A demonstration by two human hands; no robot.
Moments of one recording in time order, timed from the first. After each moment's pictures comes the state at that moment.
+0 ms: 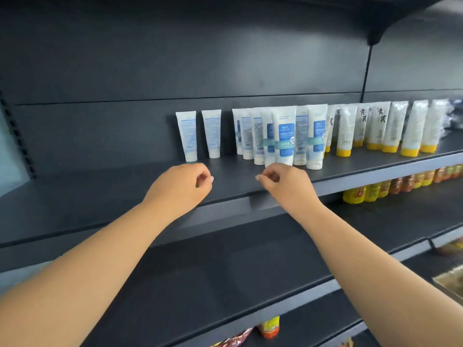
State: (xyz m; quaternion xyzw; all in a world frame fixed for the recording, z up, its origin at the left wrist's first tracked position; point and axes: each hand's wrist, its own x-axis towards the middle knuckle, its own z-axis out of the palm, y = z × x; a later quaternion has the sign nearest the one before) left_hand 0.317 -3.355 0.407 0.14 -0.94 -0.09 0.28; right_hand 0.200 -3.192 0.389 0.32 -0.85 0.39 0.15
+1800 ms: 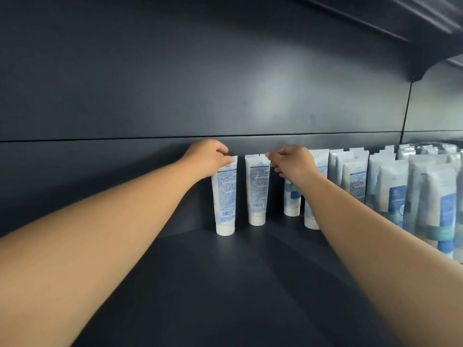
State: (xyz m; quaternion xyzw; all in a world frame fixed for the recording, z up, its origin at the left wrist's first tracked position) left_hand 0.101 -3.596 0.504 0.09 -0.93 -0.25 0.27; right_hand 0.018 -3.443 0.484 0.20 -0.81 0.53 0.14
